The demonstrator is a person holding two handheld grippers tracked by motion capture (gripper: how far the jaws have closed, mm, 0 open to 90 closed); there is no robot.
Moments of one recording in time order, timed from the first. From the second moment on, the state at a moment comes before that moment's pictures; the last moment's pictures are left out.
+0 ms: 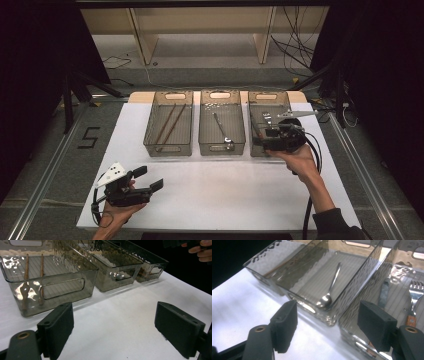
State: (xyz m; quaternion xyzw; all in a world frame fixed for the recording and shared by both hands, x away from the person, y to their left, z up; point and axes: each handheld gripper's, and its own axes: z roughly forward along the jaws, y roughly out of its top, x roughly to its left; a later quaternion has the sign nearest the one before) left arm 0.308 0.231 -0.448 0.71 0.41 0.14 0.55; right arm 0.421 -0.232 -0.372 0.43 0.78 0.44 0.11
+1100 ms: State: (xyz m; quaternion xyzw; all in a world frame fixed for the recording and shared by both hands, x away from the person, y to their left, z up) left arm 0.308 0.226 -0.448 0.71 0.41 0.13 0.56; right arm 0.329 -0.239 -0.418 0.37 0.76 0.51 0.14
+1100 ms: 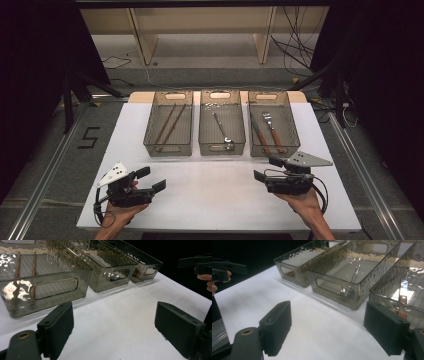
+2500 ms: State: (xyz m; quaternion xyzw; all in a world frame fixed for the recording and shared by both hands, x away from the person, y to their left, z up) left arm 0.304 0.219 -0.449 0.73 0.40 0.12 0.54; right arm 0.305 -0.241 -0.436 0.37 0.75 0.53 0.16
